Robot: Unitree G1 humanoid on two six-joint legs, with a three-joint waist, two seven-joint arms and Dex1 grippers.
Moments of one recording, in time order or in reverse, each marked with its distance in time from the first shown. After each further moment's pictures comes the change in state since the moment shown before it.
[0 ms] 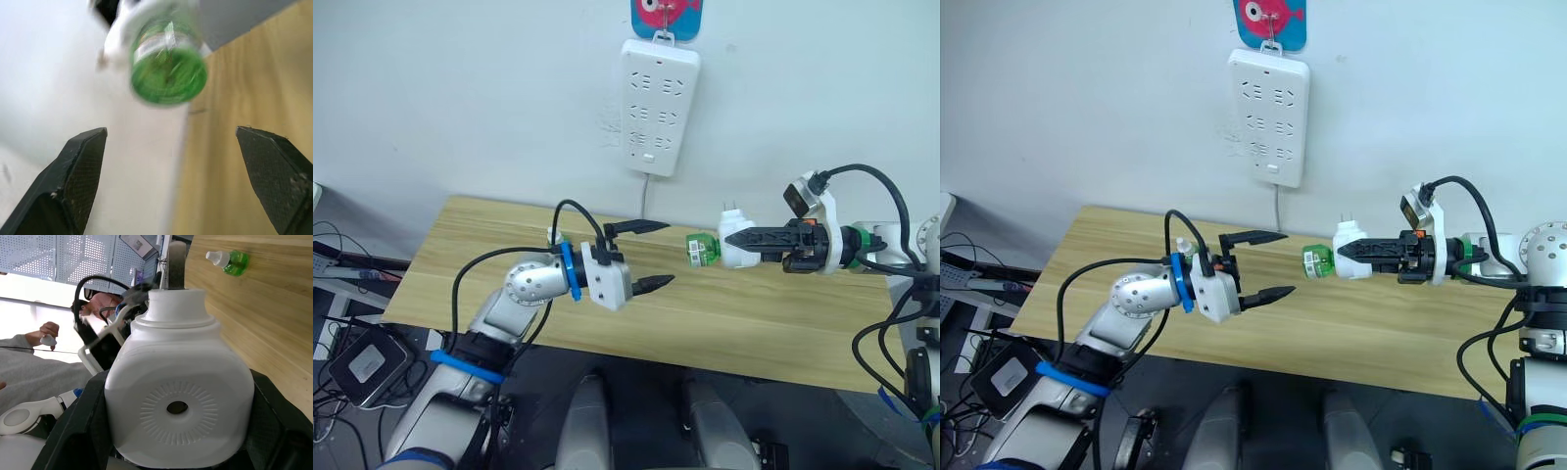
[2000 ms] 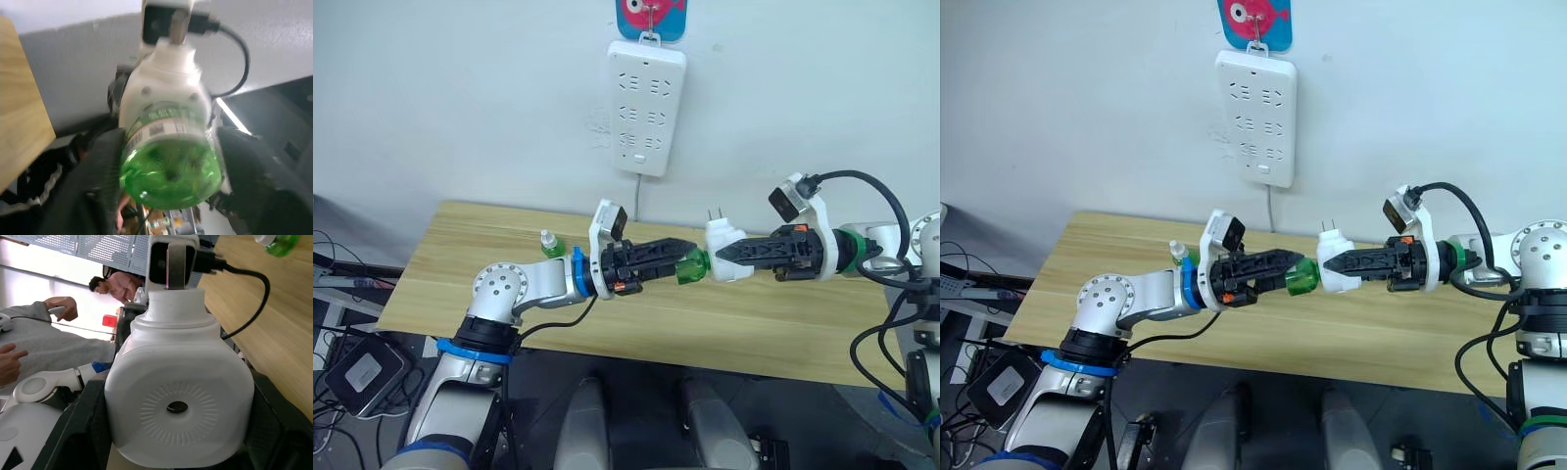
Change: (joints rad) left arm -0.038 -0.054 0.206 -0.127 -1.982 2.032 0.334; right arm 0.008 -0.016 0.067 -0.086 0.128 0.000 -0.009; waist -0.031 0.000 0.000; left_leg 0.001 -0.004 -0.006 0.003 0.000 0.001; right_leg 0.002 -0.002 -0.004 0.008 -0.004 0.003
